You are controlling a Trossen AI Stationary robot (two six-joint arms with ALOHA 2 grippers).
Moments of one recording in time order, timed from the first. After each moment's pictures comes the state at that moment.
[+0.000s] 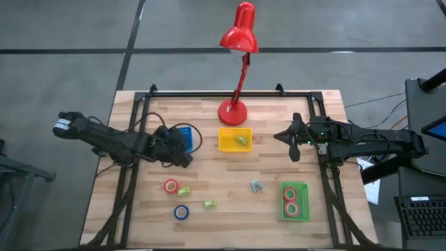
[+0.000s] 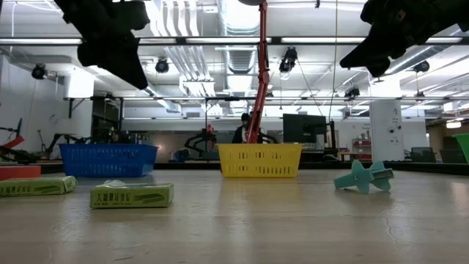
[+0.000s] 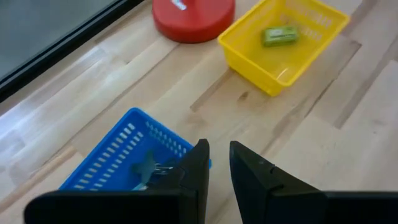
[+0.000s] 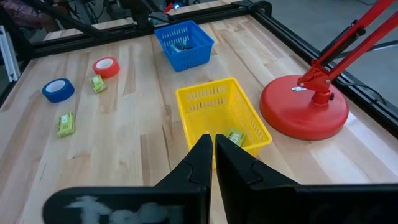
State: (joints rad) left arm -0.24 1.15 0.90 -0.78 -0.64 -0.82; right arm -0.12 0.64 0.51 -0.30 0.05 0.17
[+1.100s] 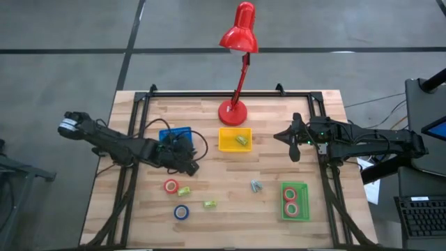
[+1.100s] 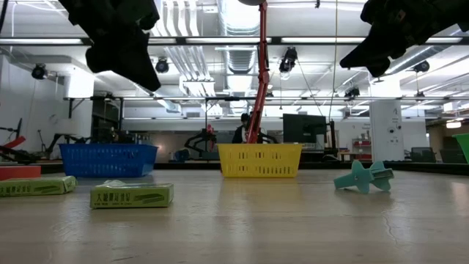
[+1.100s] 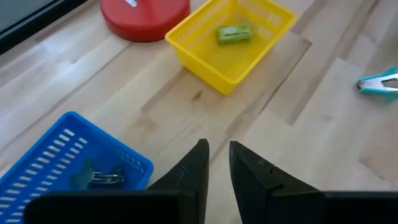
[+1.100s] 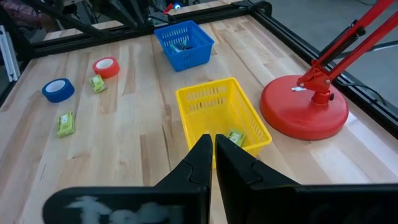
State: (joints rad) left arm -0.30 1.24 0.90 -0.62 -0.59 -0.82; right arm -0.12 0.64 0.51 -0.30 0.05 0.17
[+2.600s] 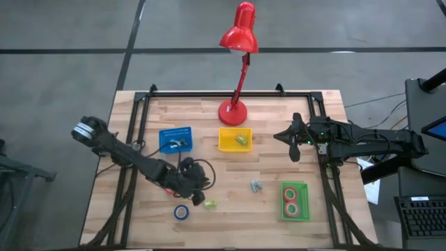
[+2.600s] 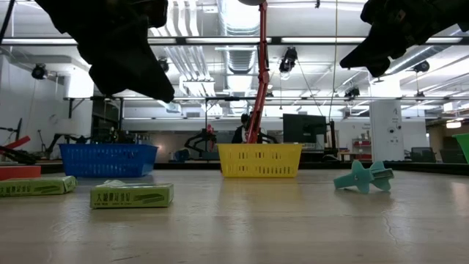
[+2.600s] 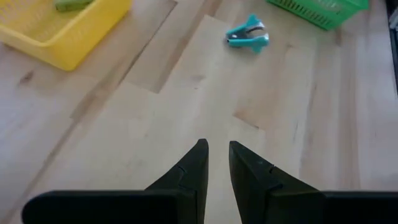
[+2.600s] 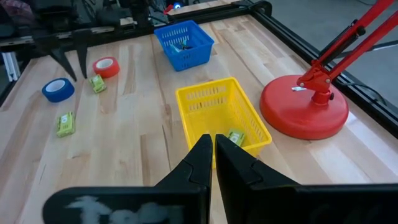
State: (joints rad) left arm -0.47 1.47 0.86 -0.17 -0.44 -0.76; right arm -0.12 0.64 0.51 -0.30 0.05 0.17
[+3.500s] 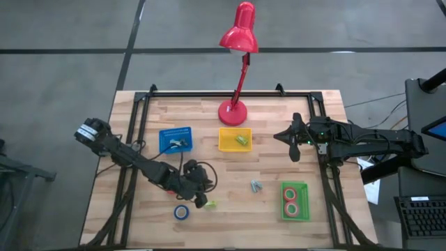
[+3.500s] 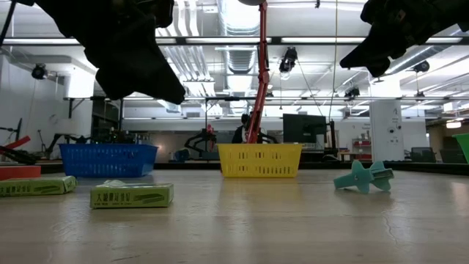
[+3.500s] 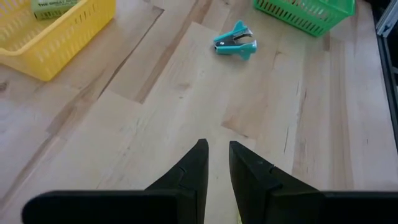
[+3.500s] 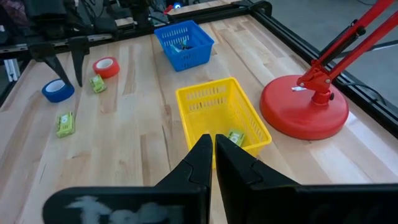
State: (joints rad) left arm -0.49 1.52 0.86 -0.08 -0.45 -0.74; right arm -0.12 0.64 0.51 -0.30 0.05 0.18
